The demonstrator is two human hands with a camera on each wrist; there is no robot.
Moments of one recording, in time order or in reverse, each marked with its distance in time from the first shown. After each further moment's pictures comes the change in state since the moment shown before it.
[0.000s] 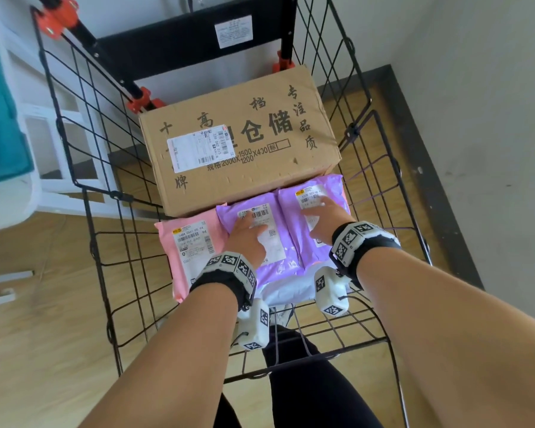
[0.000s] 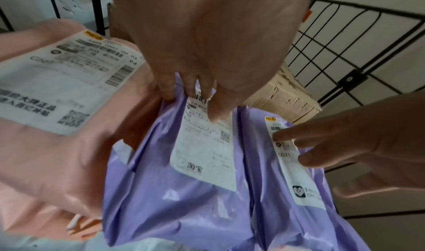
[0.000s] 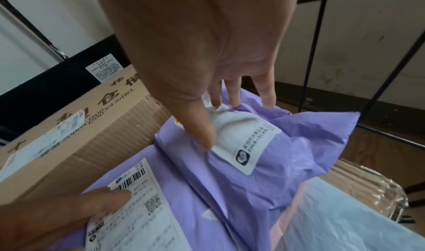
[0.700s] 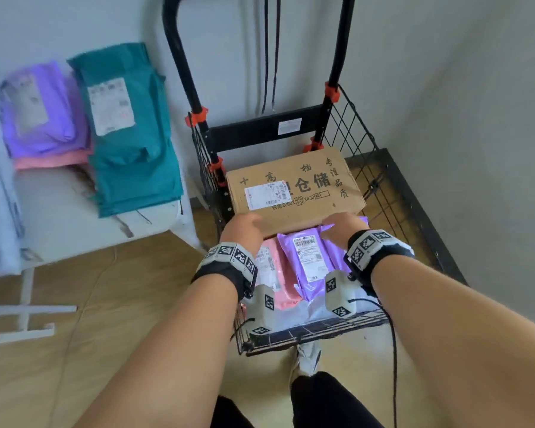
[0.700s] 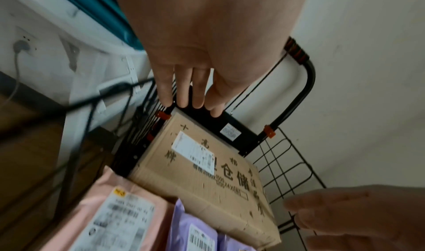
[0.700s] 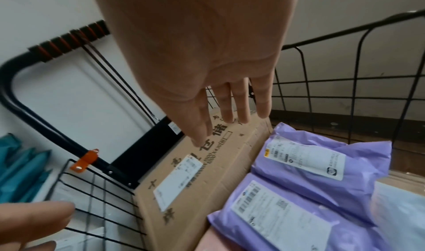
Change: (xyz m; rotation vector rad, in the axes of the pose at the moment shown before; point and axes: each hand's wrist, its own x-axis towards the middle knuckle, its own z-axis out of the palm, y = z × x) left_hand -0.146 -0.063 -0.150 -0.251 0.441 0.091; right_hand -0.155 -0.151 -0.045 -0.025 0.210 0.024
